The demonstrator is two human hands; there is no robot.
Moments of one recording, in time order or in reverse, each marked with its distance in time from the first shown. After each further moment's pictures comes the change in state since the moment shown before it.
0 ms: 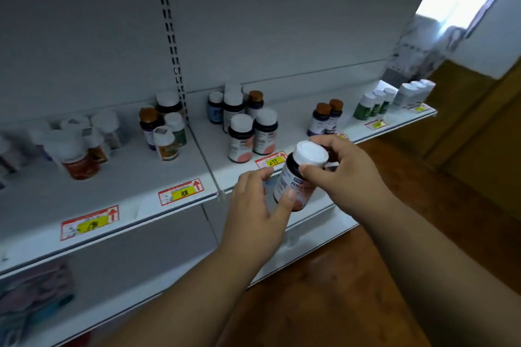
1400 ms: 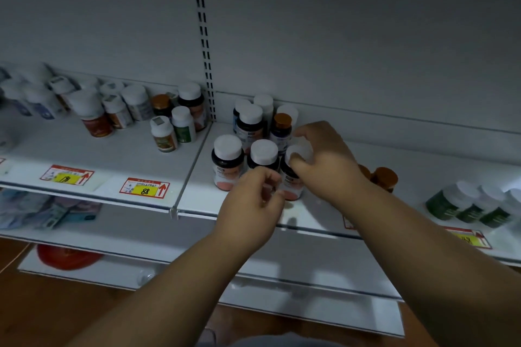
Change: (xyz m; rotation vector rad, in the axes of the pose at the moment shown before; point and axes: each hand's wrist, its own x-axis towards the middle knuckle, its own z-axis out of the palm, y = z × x) left_hand 0.151 0.015 0.127 0.139 0.377 -0.349; right_hand 0.261 0.090 -0.002 -0.298 -0.501 -0.592
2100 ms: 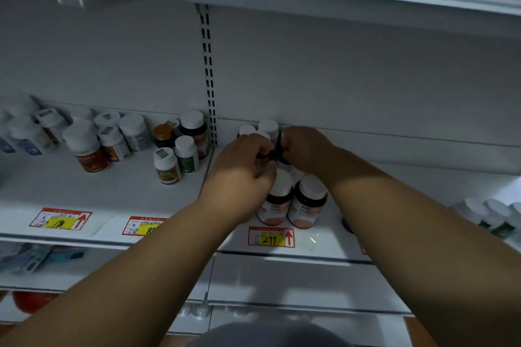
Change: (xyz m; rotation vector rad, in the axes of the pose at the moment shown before) left_hand 0.085 0.006 -0.071 0.199 0.124 0.363; right_hand 0.114 -0.010 0.028 -0.354 -0.321 0.087
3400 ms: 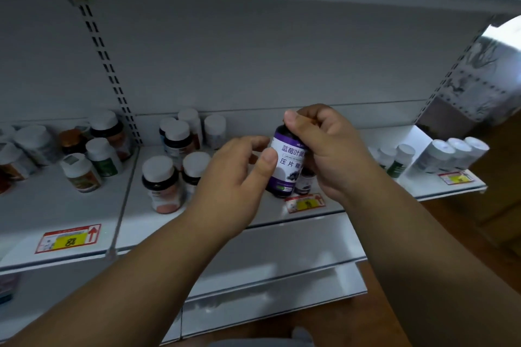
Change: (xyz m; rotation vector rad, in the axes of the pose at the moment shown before) left_hand -0.041 0.109 0.038 -0.399 -0.280 0.015; right_hand -0.203 0.032 -0.051 1.412 0.527 0.195
